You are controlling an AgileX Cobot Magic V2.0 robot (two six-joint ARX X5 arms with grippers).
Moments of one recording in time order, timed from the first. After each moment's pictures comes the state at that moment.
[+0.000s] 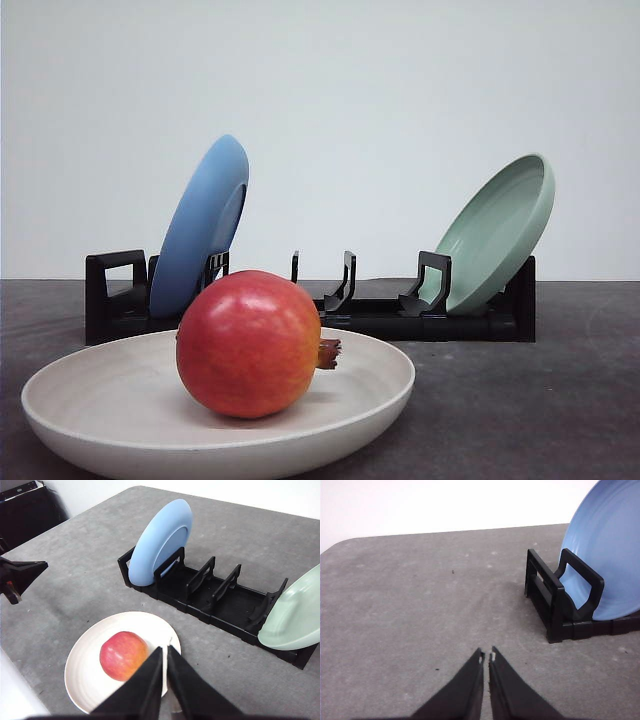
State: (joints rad) left_arx -0.07 0.00 0.02 -0.18 -0.02 0.06; right_arx 0.90 0.53 0.80 -0.64 0.11 0.23
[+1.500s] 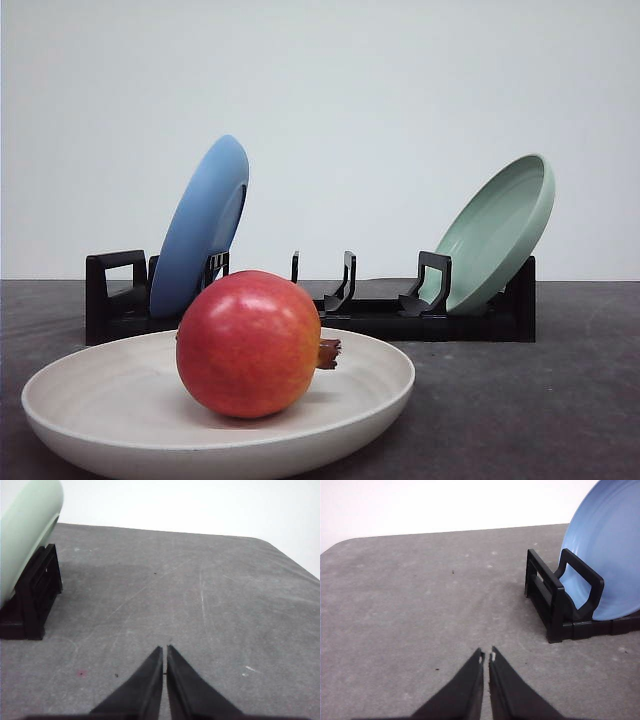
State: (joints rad) left_arx -0.07 0.00 0.02 -0.18 -0.02 0.06; right_arx 0.05 0.01 0.02 -0.17 0.16 -0.03
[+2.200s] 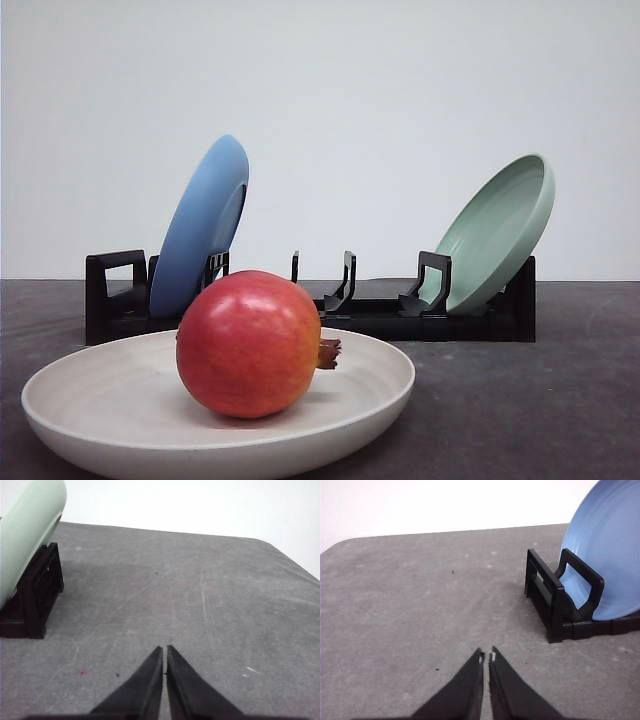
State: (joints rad) left_arx -0.07 0.00 0.02 -0.18 -0.02 0.06; right_arx 0.05 0.01 0.02 -0.17 0.15 -0.03
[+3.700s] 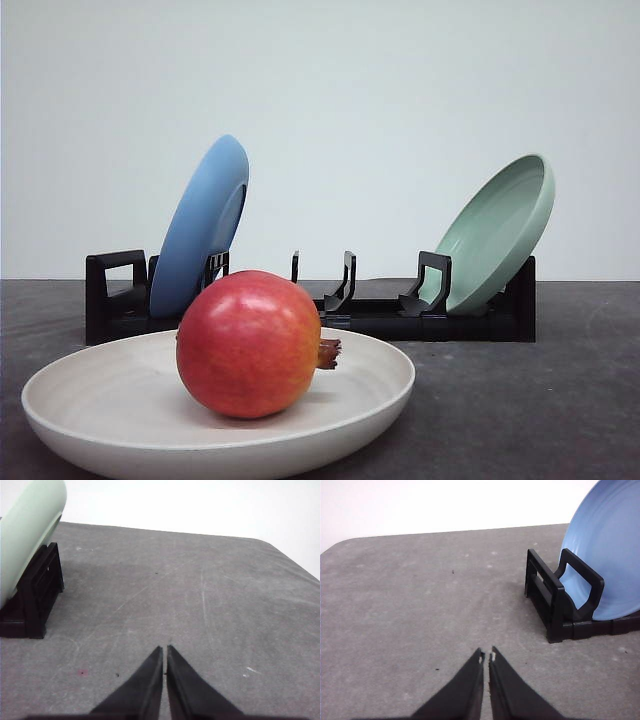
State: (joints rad) left_arx -0.07 0.00 0.02 -0.18 -0.02 0.06; right_arx 0.05 0.01 0.02 -0.17 0.15 -0.03
